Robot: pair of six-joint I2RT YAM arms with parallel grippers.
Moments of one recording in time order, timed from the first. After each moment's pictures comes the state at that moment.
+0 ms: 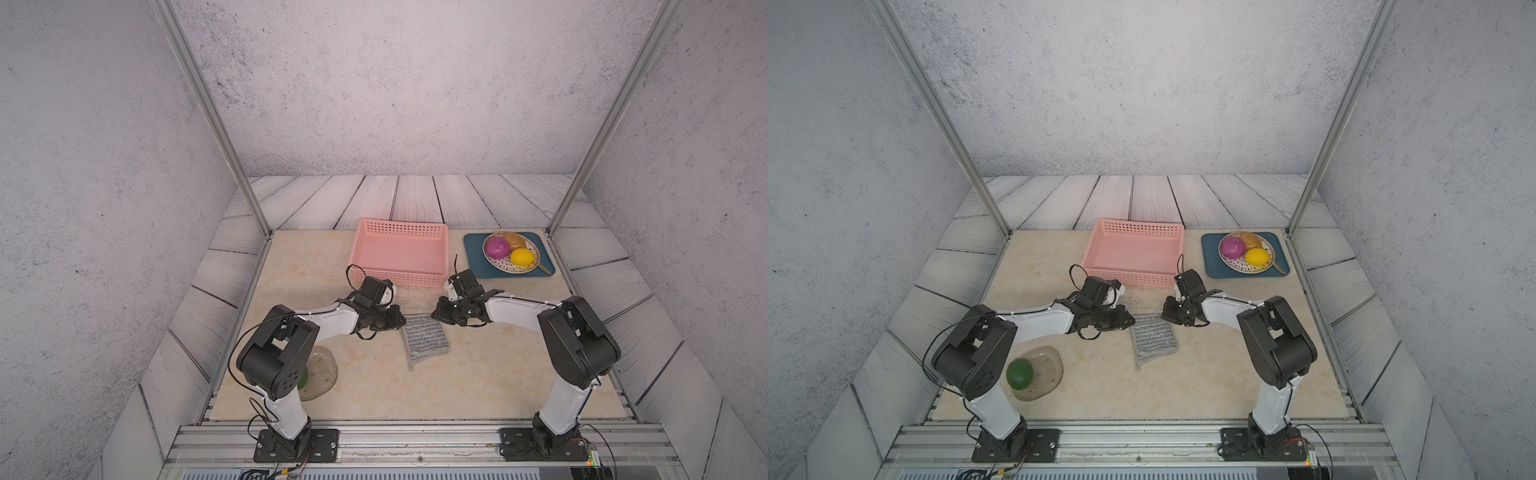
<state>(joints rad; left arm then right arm) -0.56 1.75 0.90 -0.07 0.39 -0.57 0.49 1.79 1.00 -0.21 -0.30 0.68</state>
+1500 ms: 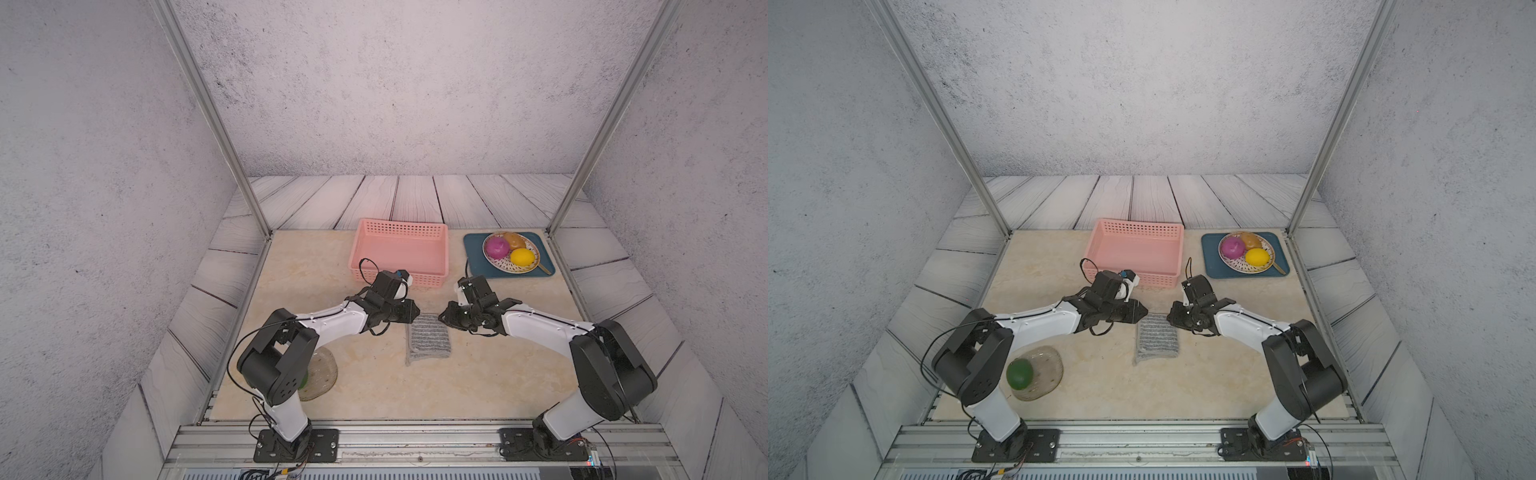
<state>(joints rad) -0.66 1.75 1.00 -0.05 0.32 -0.47 0.51 1.59 0.86 -0.24 -0.26 0.67</state>
